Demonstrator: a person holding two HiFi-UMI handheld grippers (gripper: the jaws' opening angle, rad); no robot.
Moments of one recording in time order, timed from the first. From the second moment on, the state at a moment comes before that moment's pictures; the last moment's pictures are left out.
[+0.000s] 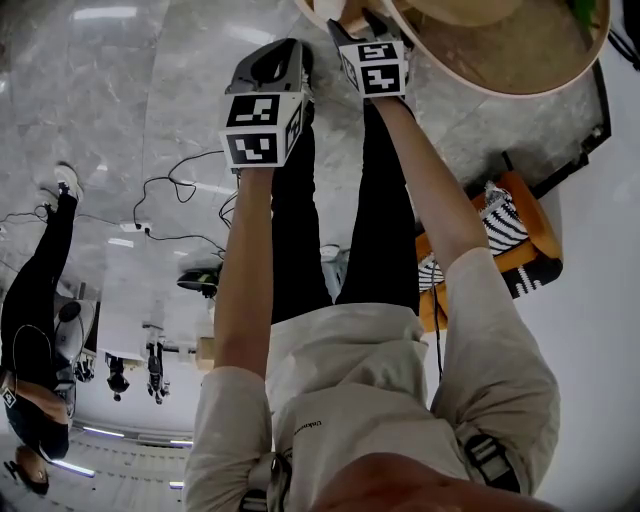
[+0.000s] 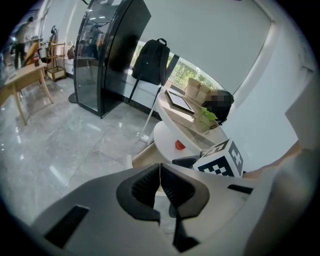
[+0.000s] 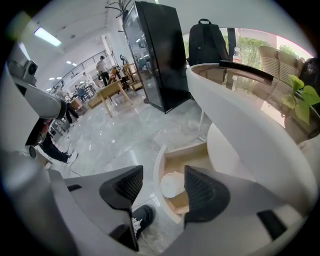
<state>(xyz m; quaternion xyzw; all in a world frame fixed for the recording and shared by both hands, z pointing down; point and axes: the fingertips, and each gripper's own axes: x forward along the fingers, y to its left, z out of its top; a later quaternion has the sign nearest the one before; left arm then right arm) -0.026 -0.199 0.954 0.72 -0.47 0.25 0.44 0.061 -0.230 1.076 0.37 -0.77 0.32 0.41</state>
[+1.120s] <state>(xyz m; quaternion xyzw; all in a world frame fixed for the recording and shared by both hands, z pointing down) -0.010 -0.181 0.702 0.76 -0.44 0.26 0.40 0.118 -0.197 0.736 0.45 -0.76 0.36 0.29</state>
